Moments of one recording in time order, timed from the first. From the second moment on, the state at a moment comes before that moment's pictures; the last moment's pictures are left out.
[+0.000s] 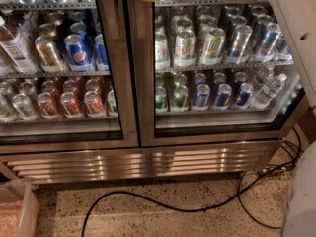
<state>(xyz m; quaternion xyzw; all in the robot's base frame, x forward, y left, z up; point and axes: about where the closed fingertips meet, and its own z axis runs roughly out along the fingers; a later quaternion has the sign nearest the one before) 0.627 0.052 1.088 -0.59 0.45 0.36 0.56</state>
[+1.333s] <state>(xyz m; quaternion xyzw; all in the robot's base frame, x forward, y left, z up) 0.627 0.054 1.092 -0.60 0.46 0.35 0.56</state>
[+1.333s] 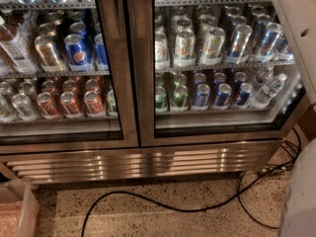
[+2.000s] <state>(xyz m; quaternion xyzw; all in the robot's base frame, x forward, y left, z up) 0.627 0.055 1.093 -0.60 0.46 0.36 0.55</state>
